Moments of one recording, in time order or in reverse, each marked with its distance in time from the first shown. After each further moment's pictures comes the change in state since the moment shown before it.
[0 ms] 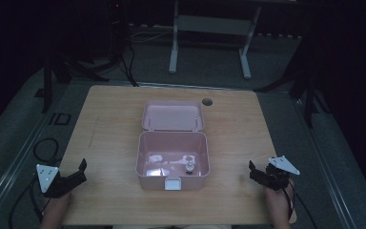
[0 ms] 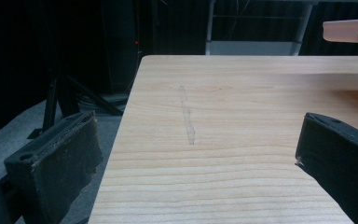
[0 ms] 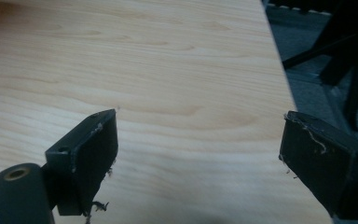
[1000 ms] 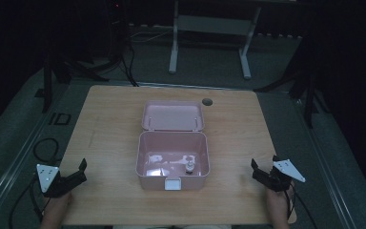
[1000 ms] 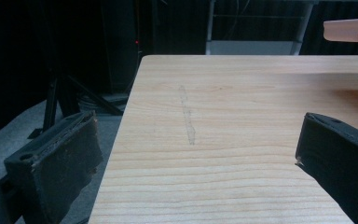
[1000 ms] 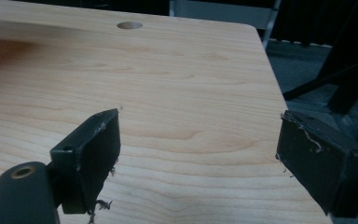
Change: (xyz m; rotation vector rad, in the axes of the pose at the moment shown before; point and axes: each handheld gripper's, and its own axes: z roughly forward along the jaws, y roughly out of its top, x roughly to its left) left arm 0.000 0.000 0.001 0.002 0.002 0.001; right arm -0.009 -0.012 0.004 -0.157 0.039 0.030
